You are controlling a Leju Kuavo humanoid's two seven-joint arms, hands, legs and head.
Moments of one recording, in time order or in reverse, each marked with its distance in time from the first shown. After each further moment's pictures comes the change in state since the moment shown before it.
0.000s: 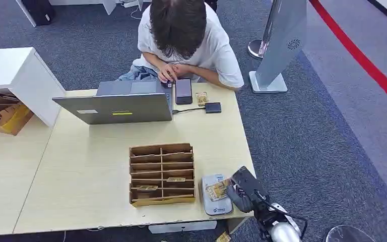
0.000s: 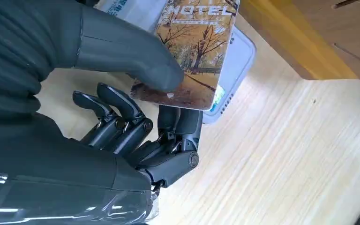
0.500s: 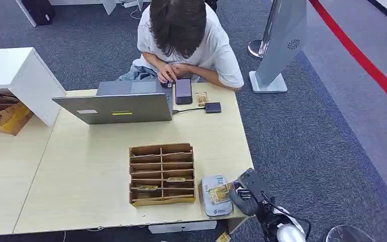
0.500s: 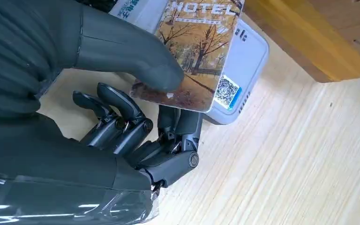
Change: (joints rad) left arm 0.001 0.026 0.006 0.000 -0.020 -0.024 0.000; right arm 0.008 -0.045 -0.003 0.028 -0.091 0.018 -0.019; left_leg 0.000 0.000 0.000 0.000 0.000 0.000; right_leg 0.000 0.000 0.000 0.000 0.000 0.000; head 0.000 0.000
